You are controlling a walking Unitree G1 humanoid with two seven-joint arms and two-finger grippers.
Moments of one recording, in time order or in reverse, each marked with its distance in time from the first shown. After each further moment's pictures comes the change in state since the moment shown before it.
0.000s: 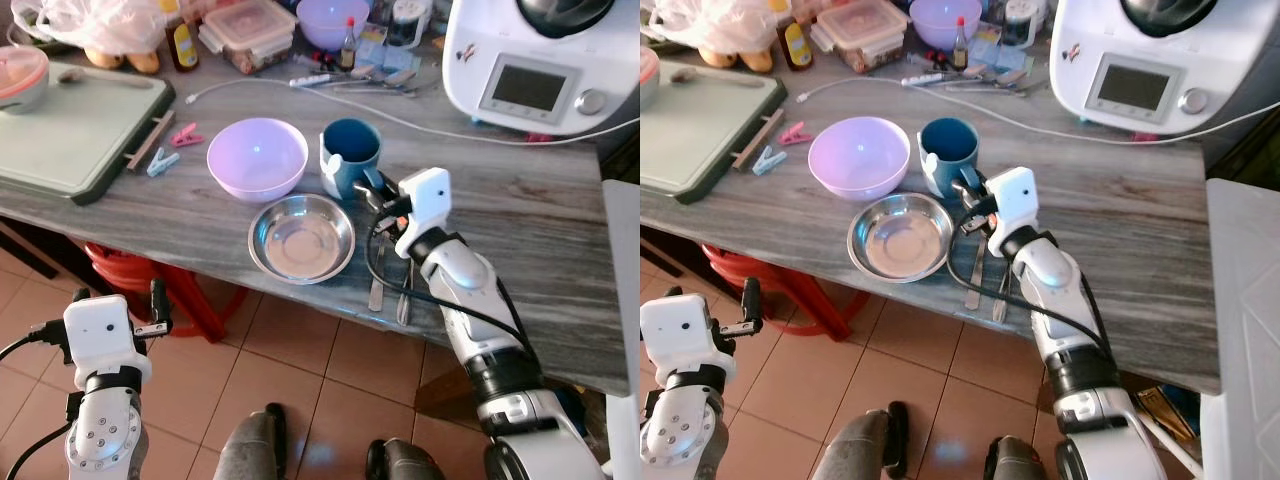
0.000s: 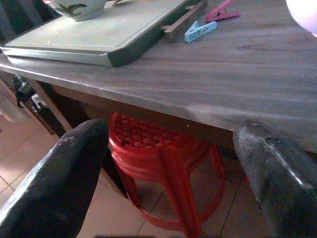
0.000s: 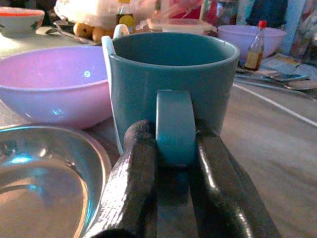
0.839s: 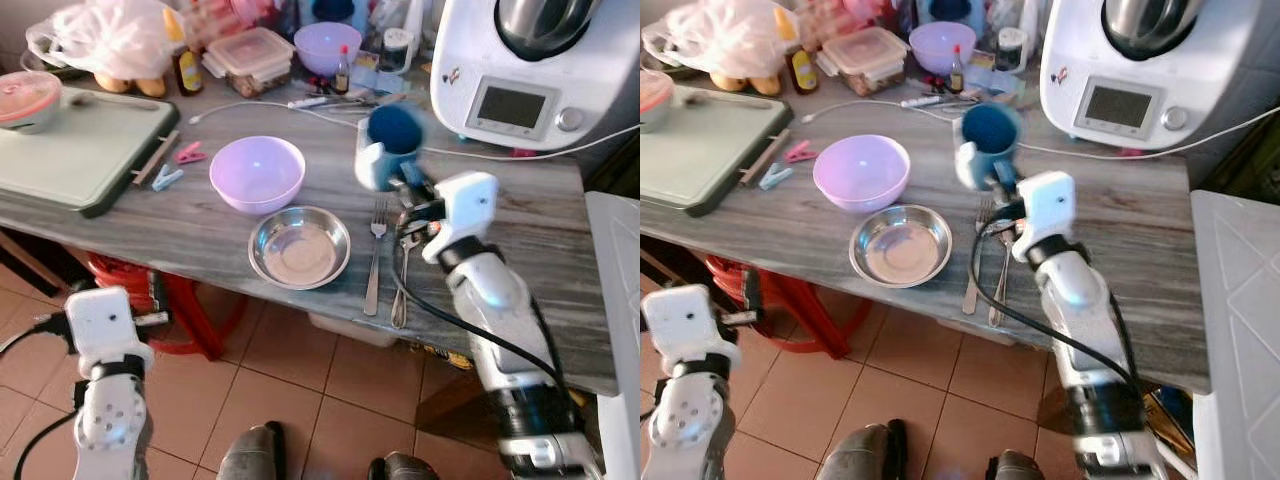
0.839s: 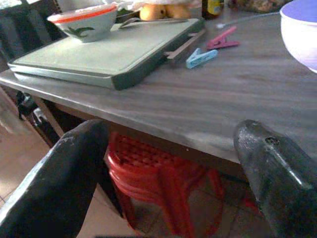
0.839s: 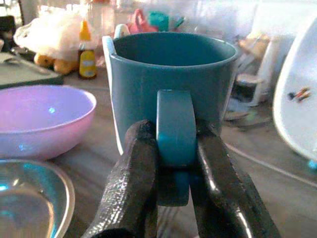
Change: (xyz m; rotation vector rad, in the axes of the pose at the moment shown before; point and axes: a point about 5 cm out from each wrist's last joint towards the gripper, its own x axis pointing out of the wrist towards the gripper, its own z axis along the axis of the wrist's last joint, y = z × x) left arm 0.011 -0.002 -0.004 -0.012 -0.020 0.021; right arm -0.029 -0.008 0.017 -0.046 -0.041 -0.142
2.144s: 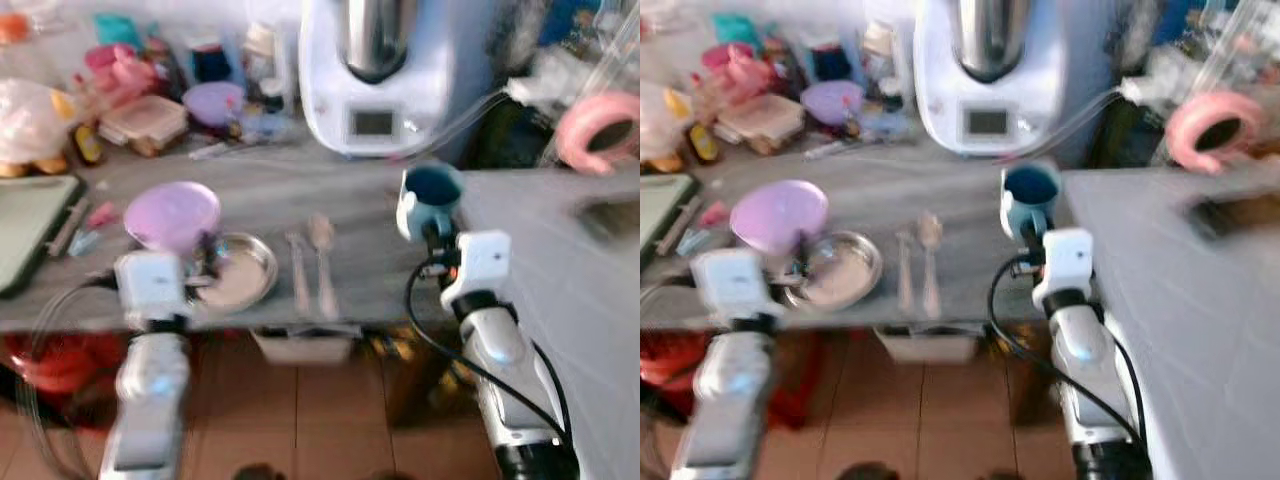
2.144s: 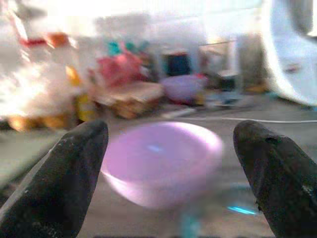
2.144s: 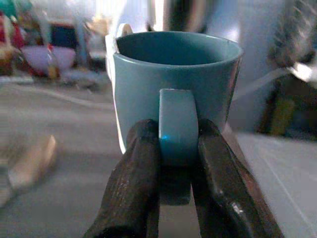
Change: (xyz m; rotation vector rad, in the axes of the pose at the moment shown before) left arm 0.036 -0.035 0.022 -0.027 -0.186 -0.117; right arm -0.048 0.000 -0.034 0.006 0.113 -0.257
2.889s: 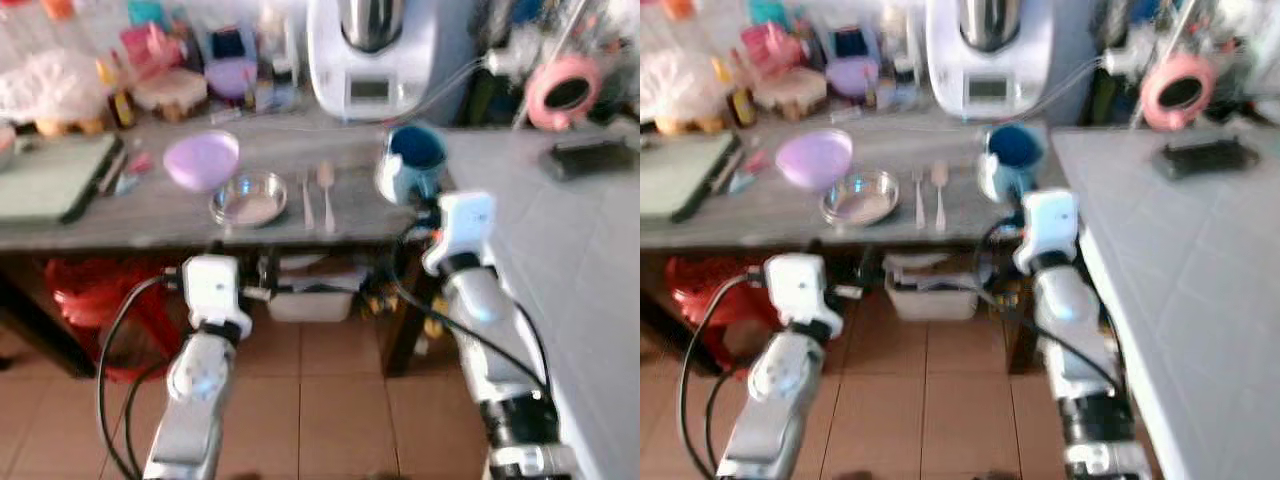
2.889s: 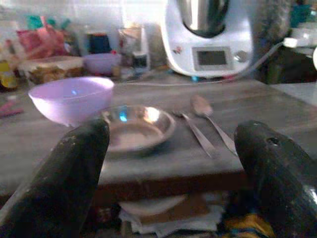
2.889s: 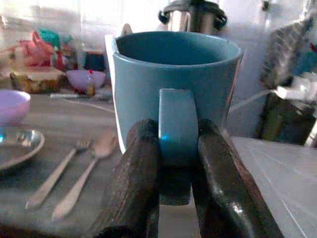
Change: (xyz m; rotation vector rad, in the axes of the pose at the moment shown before) left arm -0.008 -0.066 -0.014 -0.180 0.059 -0.316; right arm 0.035 0.009 0.019 -0.004 -0.065 0.035
